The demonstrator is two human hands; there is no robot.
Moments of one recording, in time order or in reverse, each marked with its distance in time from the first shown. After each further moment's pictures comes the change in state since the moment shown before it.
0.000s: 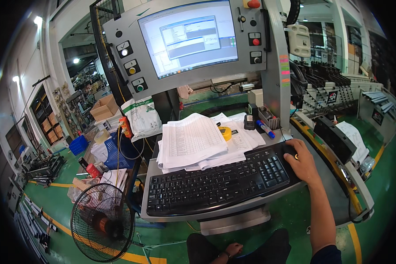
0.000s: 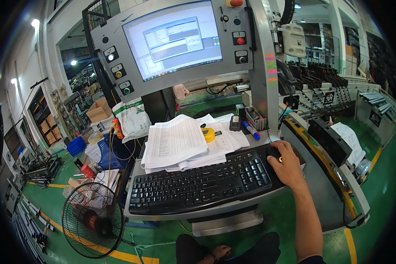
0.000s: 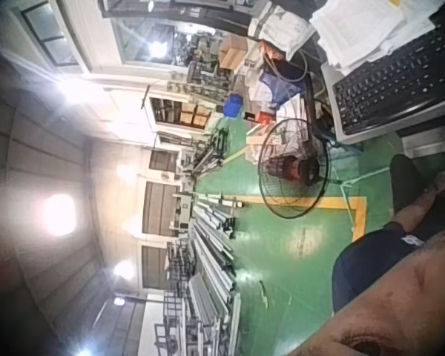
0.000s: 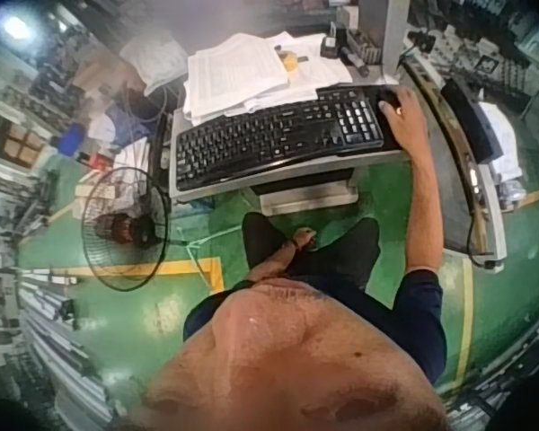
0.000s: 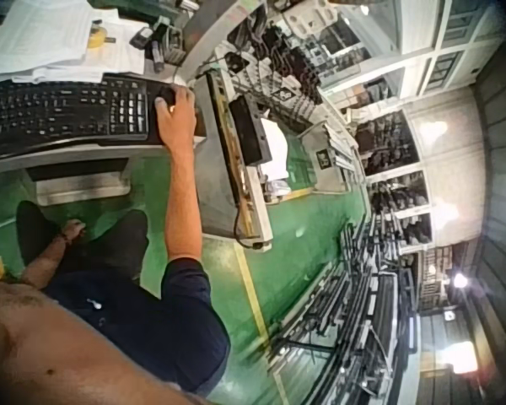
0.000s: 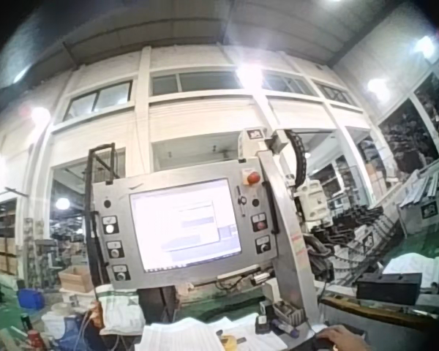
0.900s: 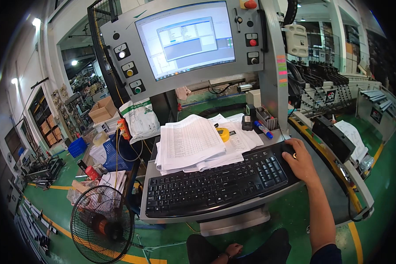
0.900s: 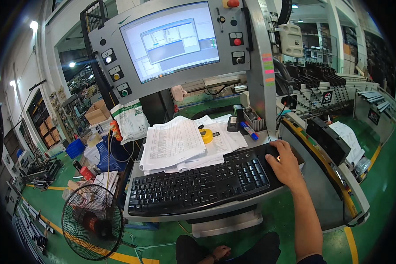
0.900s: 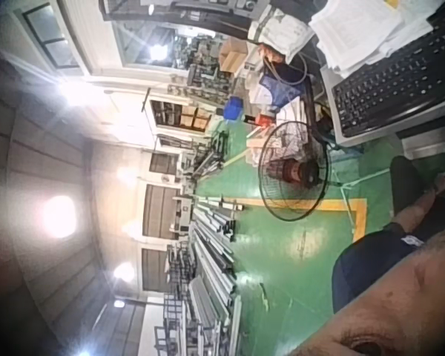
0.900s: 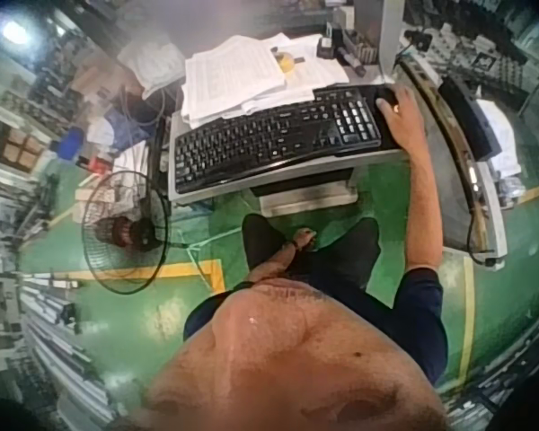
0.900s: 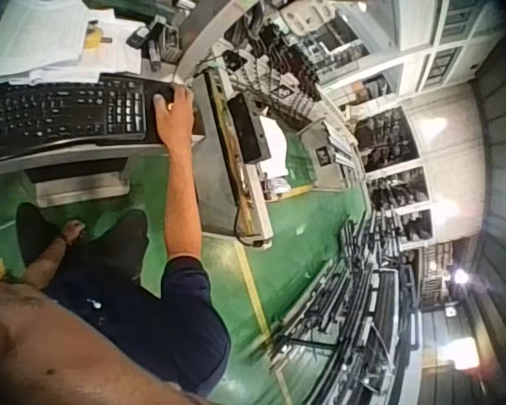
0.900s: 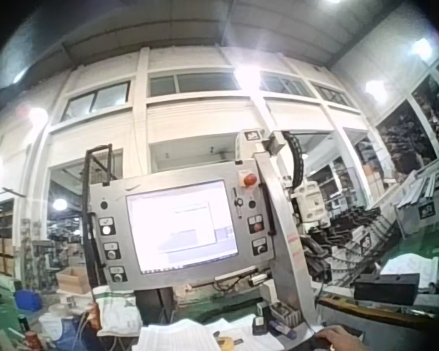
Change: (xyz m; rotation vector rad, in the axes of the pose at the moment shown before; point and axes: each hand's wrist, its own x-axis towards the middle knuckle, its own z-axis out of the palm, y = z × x) left_hand -0.008 0.007 0.001 -0.015 0.014 -0.002; right_hand 0.002 0.007 0.004 -0.007 0.024 0.001
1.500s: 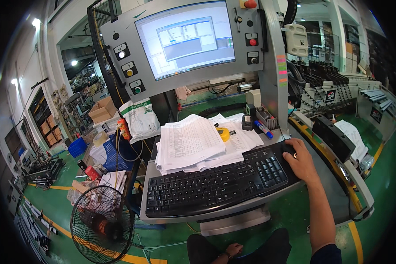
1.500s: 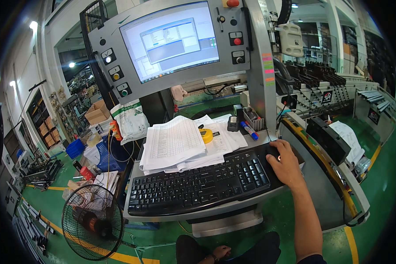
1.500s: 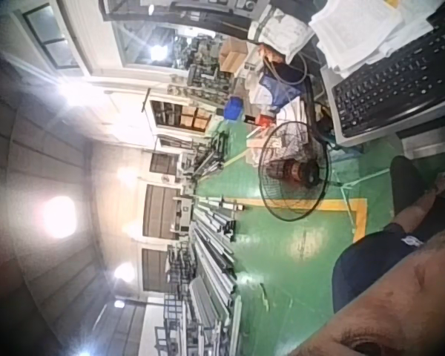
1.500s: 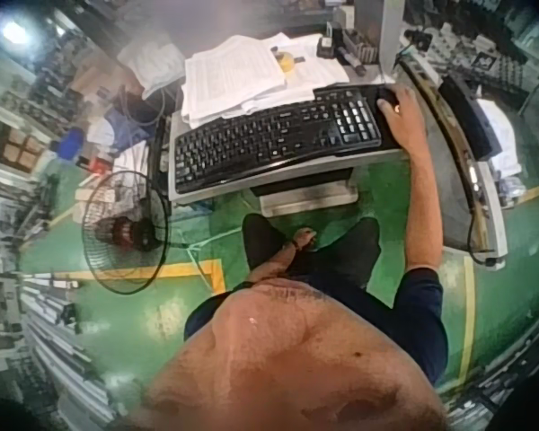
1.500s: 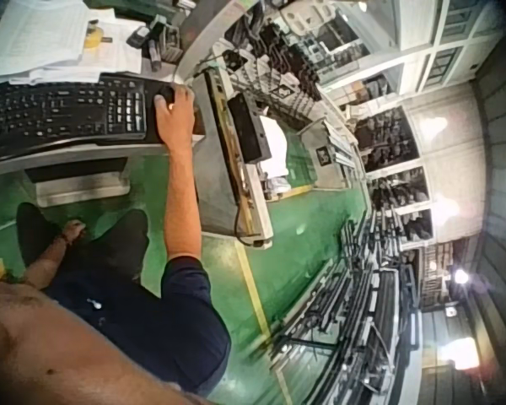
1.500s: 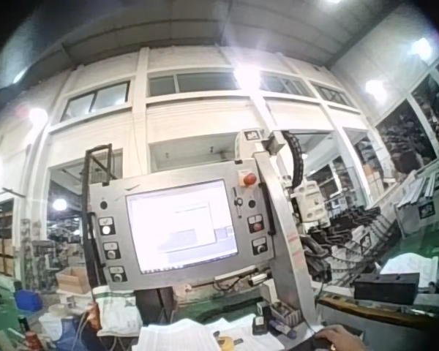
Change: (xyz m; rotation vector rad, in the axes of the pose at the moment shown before) left_hand 0.000 -0.003 -0.001 0.012 0.007 0.041; right_hand 0.000 0.000 0.000 -0.025 0.008 -0.007
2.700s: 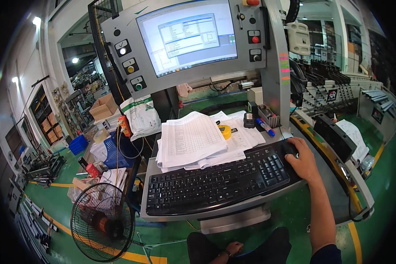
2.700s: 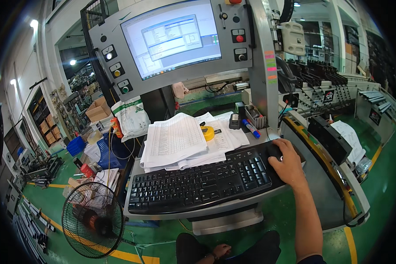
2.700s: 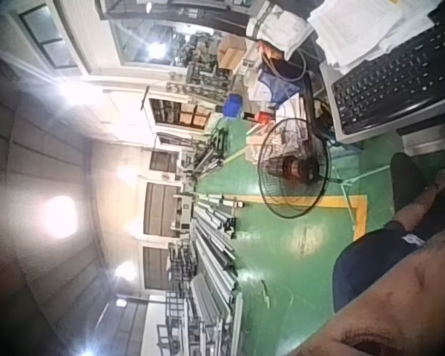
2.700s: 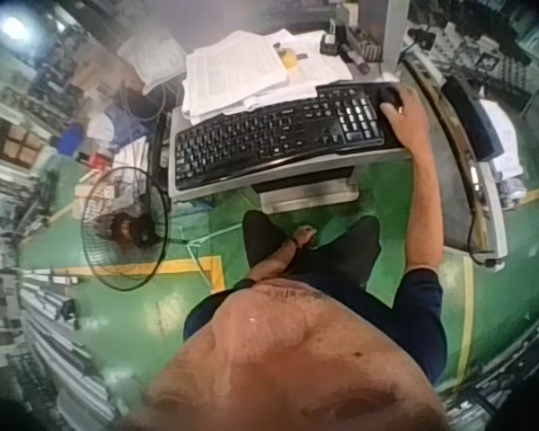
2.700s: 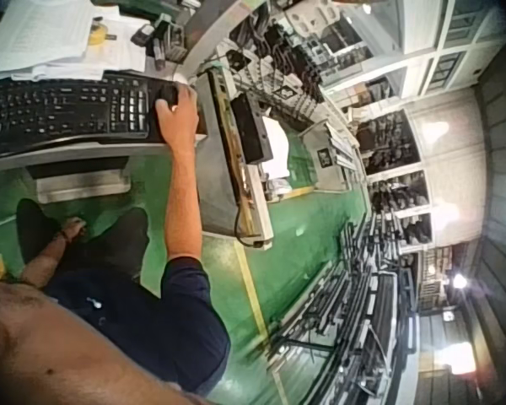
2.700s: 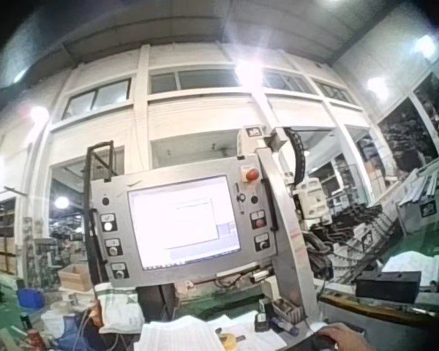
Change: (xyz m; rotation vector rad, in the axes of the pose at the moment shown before) left_hand 0.004 0.002 -0.001 0.044 -0.028 -0.063; right_hand -0.001 -0.002 -0.003 0.030 -0.001 0.010
